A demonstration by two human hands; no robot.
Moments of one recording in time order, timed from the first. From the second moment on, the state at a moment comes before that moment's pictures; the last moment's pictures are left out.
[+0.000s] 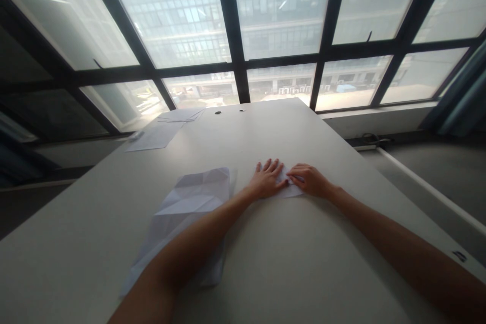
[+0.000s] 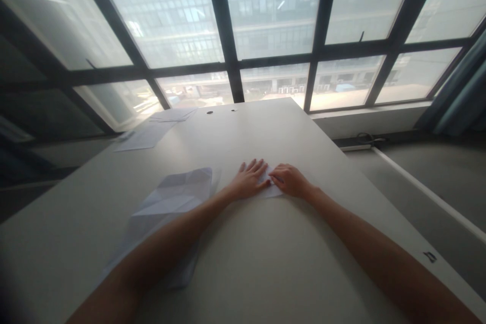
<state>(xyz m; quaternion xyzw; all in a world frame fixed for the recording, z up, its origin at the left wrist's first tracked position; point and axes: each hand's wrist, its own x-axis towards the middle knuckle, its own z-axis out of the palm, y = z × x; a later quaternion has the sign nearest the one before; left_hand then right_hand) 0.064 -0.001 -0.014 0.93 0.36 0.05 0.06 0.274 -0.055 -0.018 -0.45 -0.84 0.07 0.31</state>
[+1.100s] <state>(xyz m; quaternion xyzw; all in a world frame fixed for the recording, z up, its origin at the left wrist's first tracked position) 0.064 0.000 -0.014 0.93 0.36 0.04 0.05 0.290 -0.046 -0.021 -0.59 -0.71 0.03 0.39</state>
